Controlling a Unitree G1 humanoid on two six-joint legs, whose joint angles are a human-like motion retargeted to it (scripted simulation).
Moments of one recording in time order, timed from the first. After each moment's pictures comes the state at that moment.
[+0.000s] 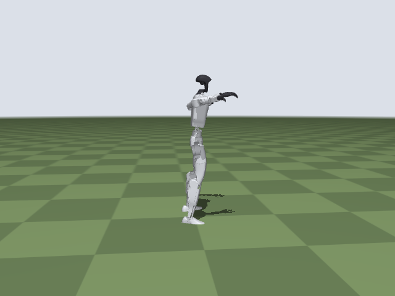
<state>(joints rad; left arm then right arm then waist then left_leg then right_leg) 0.58 1.24 0.77 -0.38 -0.11 -0.42 0.10 0.76 -1.14 -1.00 -0.45 0.24 -0.27 0.02 0.09 -0.08 0.06 0.06 0.10 0.26 -0.02 -0.15 -0.21 -0.01 -0.20 -0.22 0.10 -0.06 0.26</state>
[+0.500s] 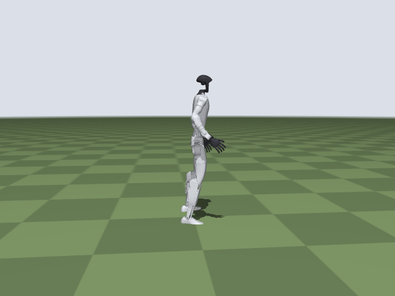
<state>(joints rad) 0.16 0.36 -0.30 1.01 -0.12 -0.26 0.38 0.30 -0.37 0.20 0.53 0.22 -0.24 -0.36 0.07 -0.09 0.06 0.11 0.07 0.29 -0.03 -0.19 -0.18 0.00 -0.23 -0.18 0.13 -0.10 0.25</state>
